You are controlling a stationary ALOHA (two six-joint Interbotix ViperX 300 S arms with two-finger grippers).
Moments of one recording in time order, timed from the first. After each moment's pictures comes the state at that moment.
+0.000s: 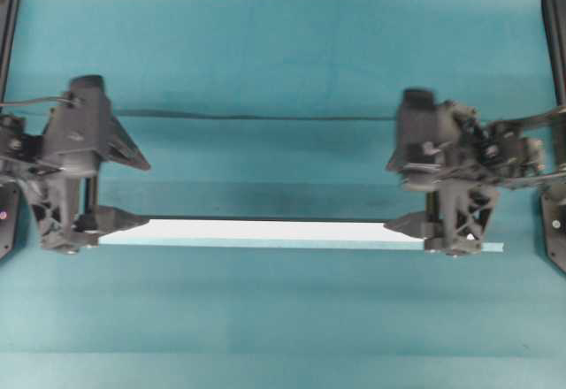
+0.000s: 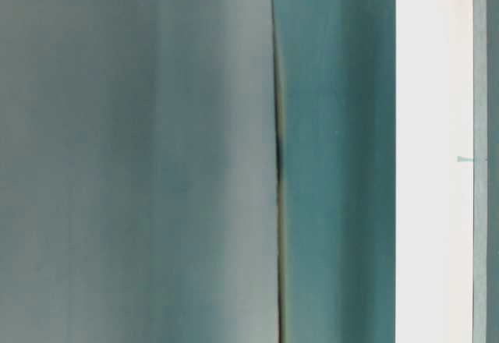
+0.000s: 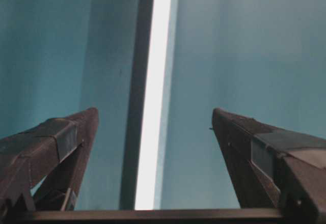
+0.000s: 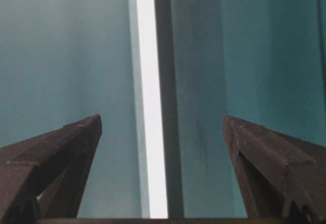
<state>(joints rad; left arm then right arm) -0.01 -0.60 0.79 0.02 0.62 -0.13 0.01 -0.44 0.67 0.01 0.67 0.08</state>
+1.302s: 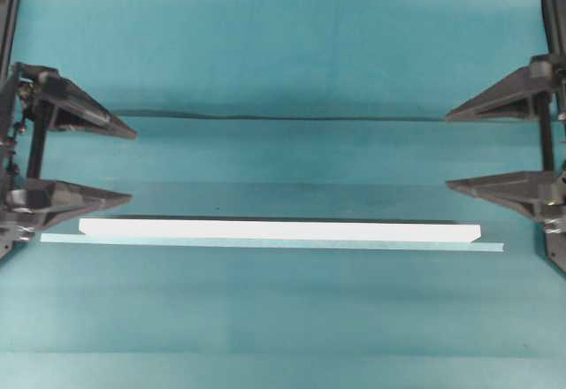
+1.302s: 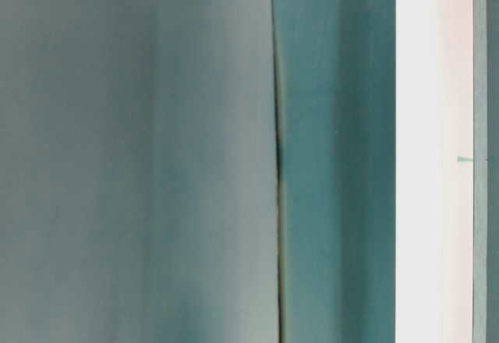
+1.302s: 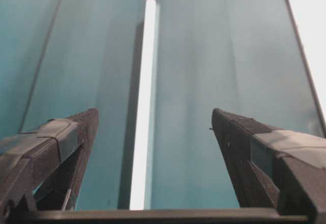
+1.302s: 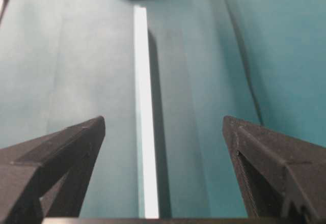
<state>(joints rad) -0.01 -0.83 0.81 0.02 0.33 -0.13 -0.04 -0.89 0.84 0.00 0.39 0.08</state>
